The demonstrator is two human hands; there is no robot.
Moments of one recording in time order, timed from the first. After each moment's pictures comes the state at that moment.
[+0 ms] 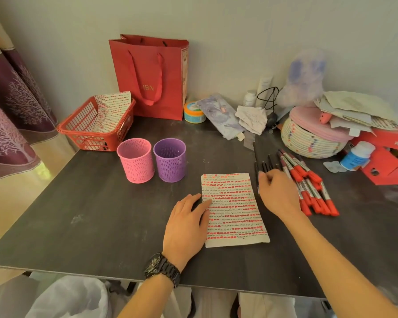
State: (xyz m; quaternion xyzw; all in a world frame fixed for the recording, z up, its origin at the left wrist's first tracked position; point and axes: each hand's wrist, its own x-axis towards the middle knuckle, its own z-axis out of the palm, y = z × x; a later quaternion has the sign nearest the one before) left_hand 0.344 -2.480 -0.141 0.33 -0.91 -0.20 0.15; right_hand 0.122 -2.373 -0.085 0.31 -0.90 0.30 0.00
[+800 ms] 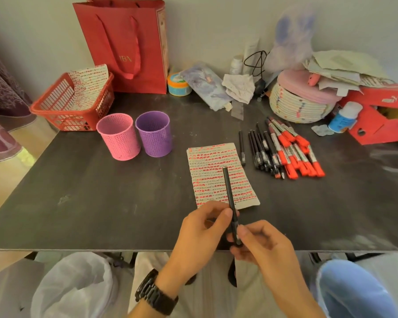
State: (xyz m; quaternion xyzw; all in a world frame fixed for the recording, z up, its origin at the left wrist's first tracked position) left_hand 0.376 -2.385 -0.090 0.24 -0.70 -0.64 0.19; right_hand 0.292 -2.249 -0.089 0.15 -0.67 0.64 -0.34
